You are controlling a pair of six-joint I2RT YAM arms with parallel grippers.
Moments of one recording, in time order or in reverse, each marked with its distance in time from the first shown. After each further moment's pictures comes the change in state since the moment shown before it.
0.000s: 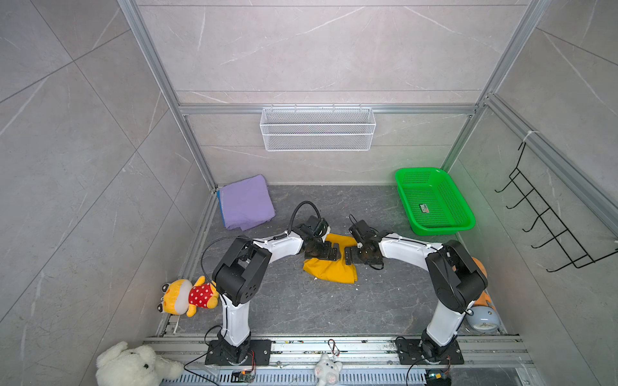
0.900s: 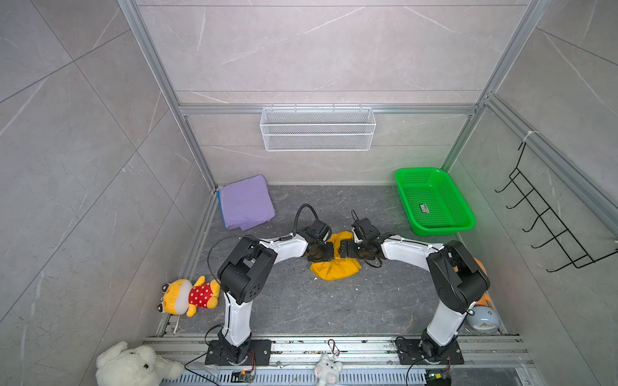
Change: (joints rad) left arm -0.035 0.039 0.019 -0.011 -0.133 -0.182; right arm -0.037 -0.032 -0.056 0.206 -0.141 0.019
